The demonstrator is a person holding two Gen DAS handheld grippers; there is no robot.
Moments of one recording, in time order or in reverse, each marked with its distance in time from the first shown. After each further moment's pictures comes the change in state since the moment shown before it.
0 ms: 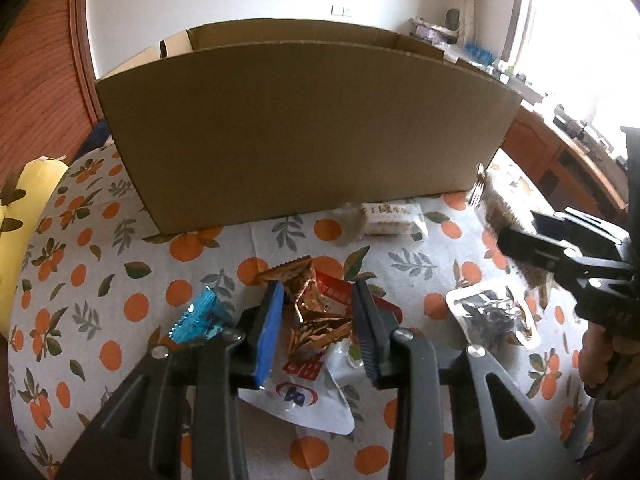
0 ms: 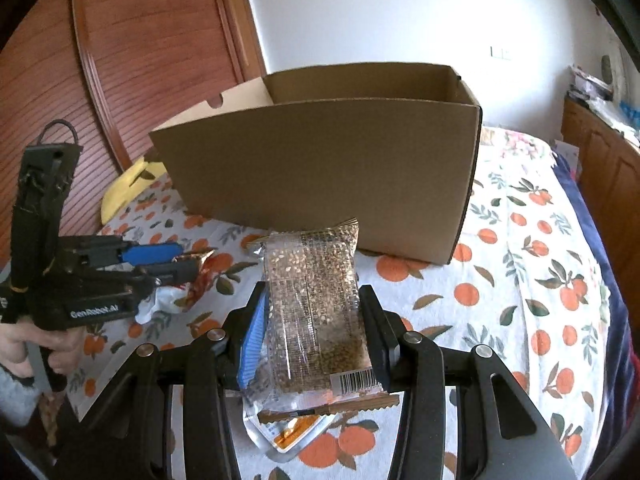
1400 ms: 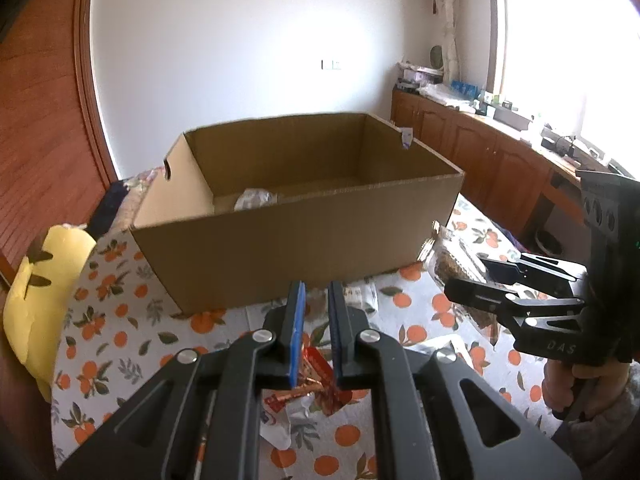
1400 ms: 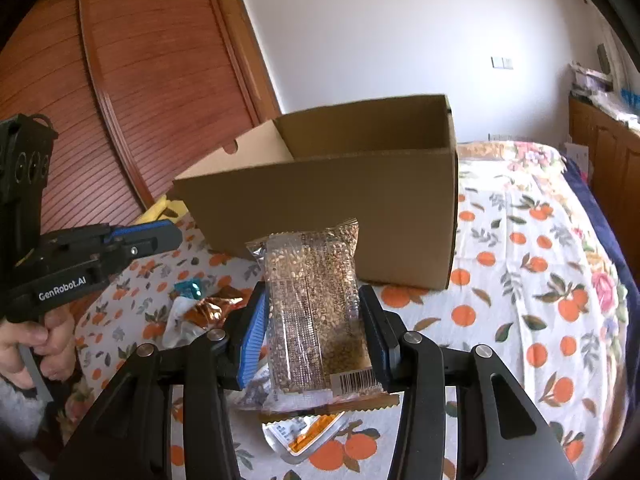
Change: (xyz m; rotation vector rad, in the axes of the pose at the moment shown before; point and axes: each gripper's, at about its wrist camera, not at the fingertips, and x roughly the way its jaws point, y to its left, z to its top) left arm -0.076 -0.039 0.029 0.067 -0.213 0.035; right arm -0.032 -0.013 0.008 0.054 -0.105 0.084
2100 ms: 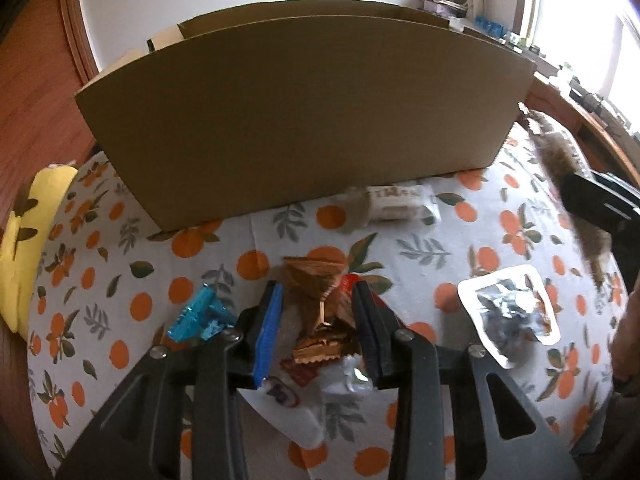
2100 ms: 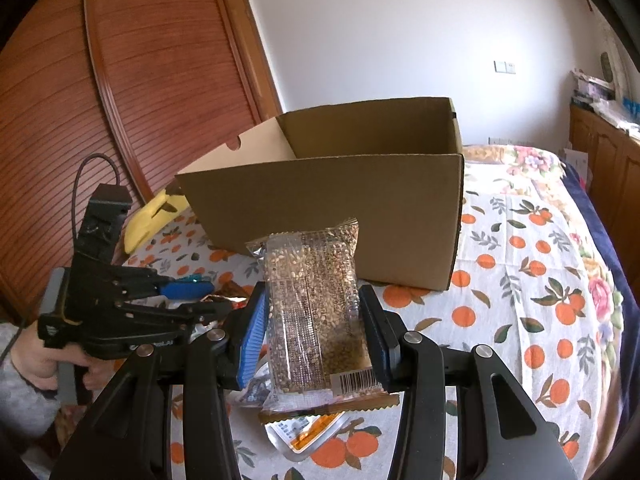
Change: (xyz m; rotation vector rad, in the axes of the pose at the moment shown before) left arm 0.081 0.014 -0.047 -0.010 0.282 0.057; right arm 0.002 0.004 -0.002 -0.018 0.011 -0.010
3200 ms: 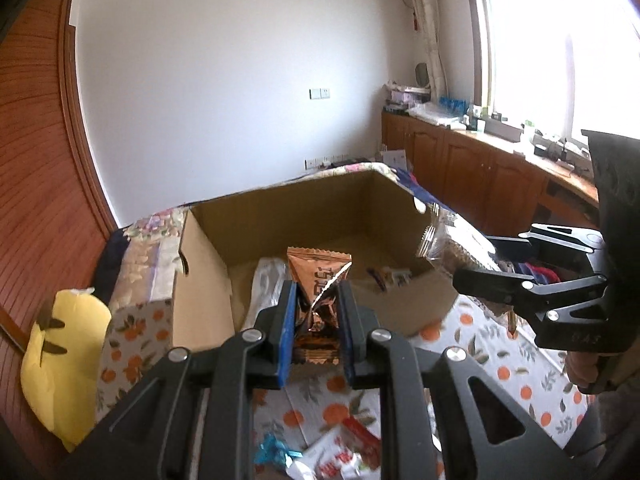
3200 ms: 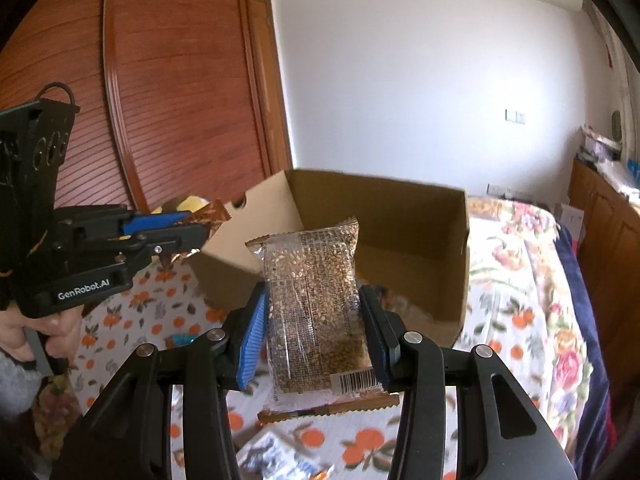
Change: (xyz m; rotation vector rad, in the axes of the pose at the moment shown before) left arm -0.102 0.030 0.092 0.090 -0.375 -0.065; right arm -0.006 0.020 0.089 -0.141 -0.064 -0.045
